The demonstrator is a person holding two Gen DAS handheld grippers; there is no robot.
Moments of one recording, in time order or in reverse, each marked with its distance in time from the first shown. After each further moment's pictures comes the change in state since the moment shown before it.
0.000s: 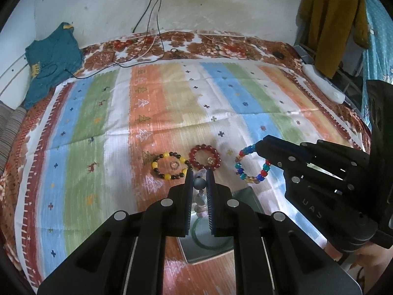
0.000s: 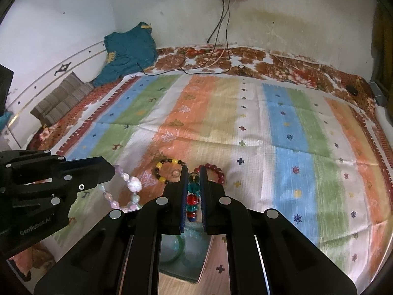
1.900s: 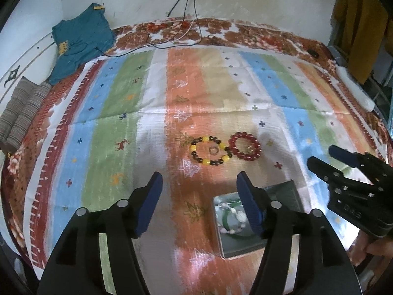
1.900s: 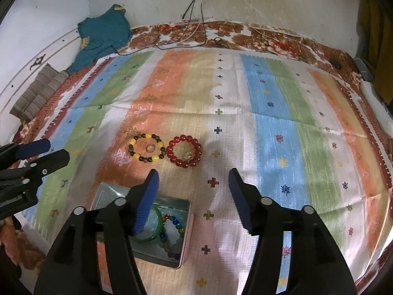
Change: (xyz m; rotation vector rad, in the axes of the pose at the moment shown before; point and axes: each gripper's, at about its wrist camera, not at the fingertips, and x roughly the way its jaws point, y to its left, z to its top) left arm 0.018 0.041 -0.011 -0.106 0.072 0.164; right arm 0.019 -0.020 -0.016 0.079 0.142 -0.113
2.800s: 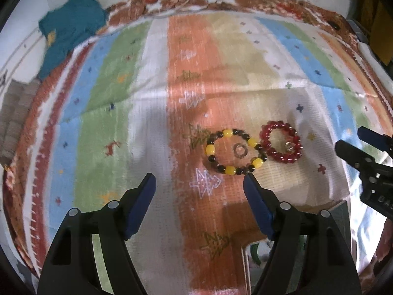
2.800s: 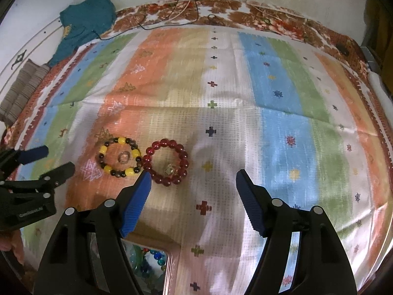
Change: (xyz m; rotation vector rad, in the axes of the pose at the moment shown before) left arm 0.103 0.009 0.029 0.032 0.187 0.073; right arm 0.082 -0.014 0.033 0.018 0.126 -0.024
